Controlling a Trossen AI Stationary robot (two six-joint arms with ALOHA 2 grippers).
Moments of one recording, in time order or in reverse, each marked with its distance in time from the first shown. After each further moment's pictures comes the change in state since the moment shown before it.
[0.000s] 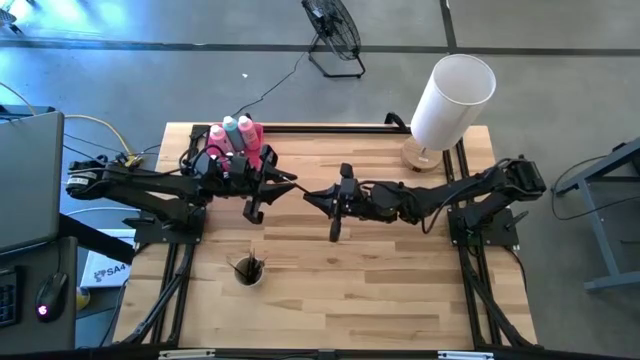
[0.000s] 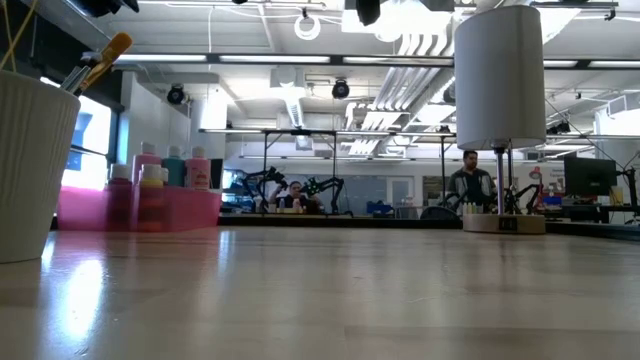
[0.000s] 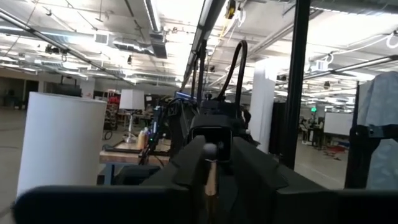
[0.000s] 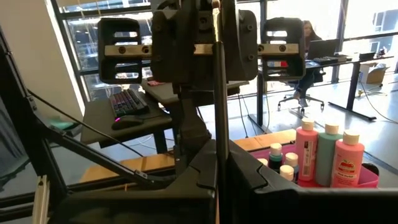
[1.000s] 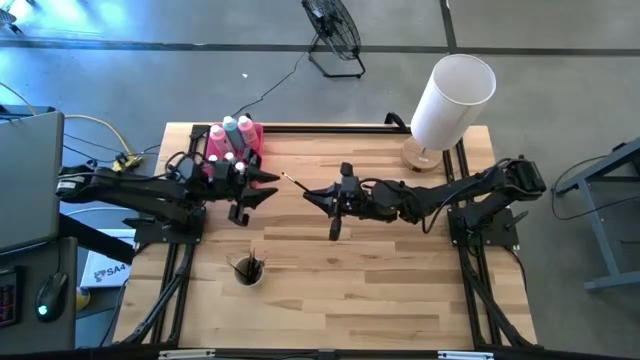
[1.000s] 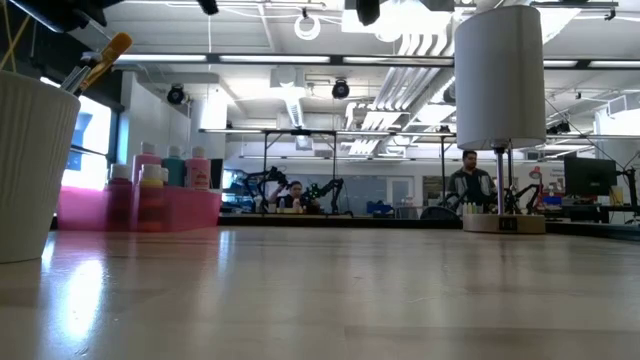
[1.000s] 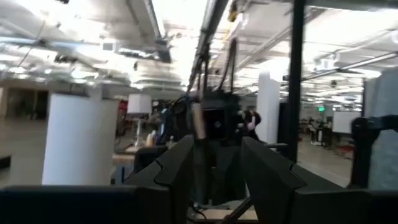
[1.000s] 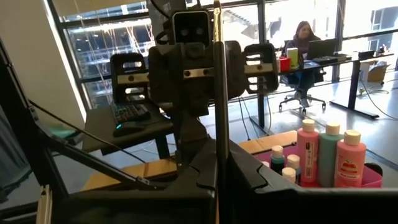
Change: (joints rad) left arm 0.000 -0.167 -0.167 0.018 -0.024 0.046; right arm 0.000 0.000 0.000 0.018 -0.002 0.026
